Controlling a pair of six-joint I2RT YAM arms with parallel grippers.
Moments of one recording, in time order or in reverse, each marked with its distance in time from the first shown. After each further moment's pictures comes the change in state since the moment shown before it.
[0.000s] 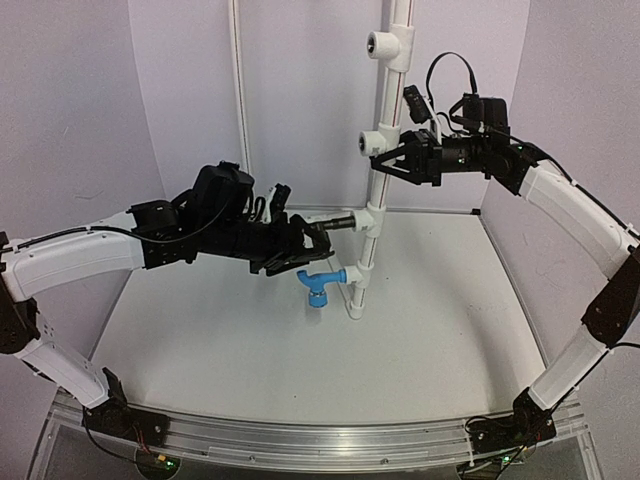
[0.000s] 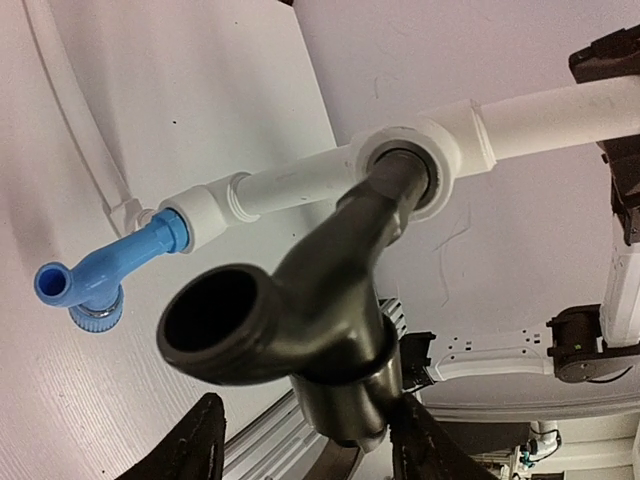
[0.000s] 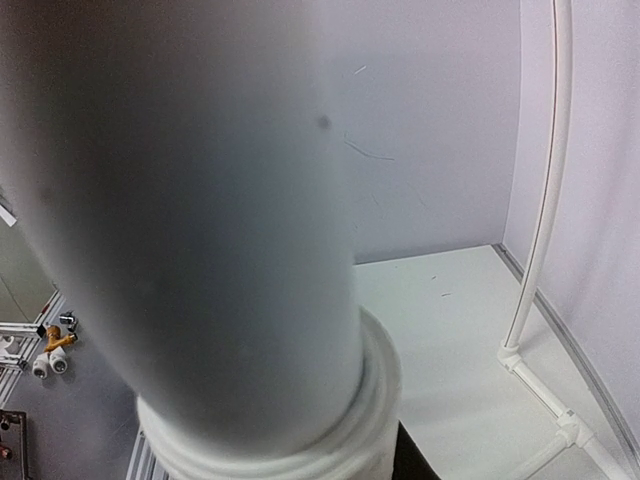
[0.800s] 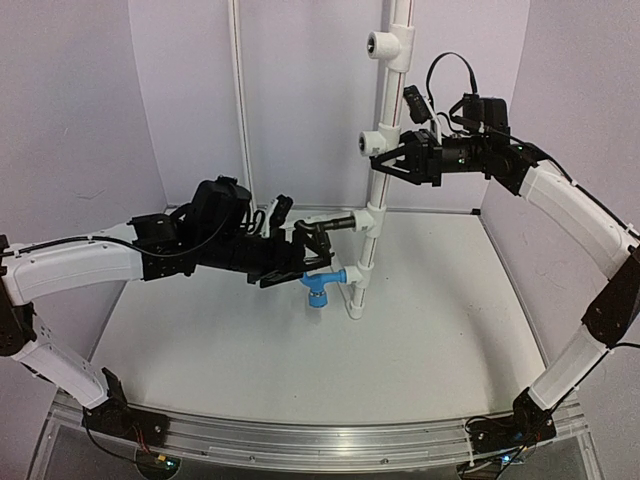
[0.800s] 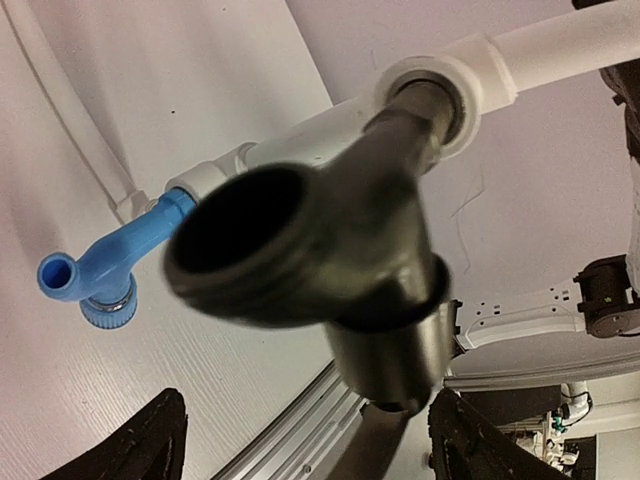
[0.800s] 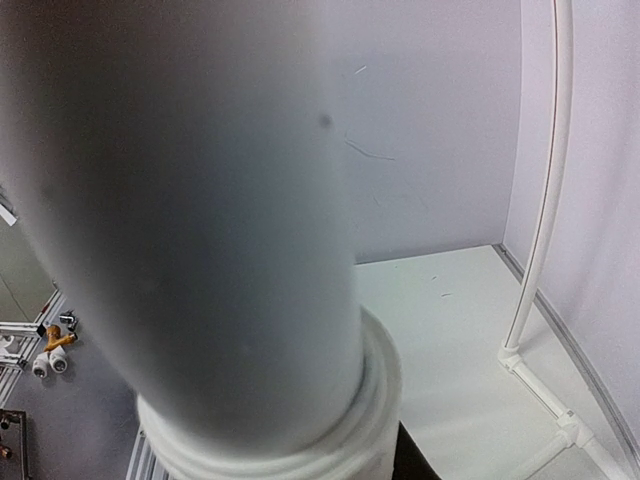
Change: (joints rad) left arm -0.004 -0.028 -0.092 0.052 0.036 0.112; right arm 0.000 -0.001 -0.002 0.003 0.000 0.000
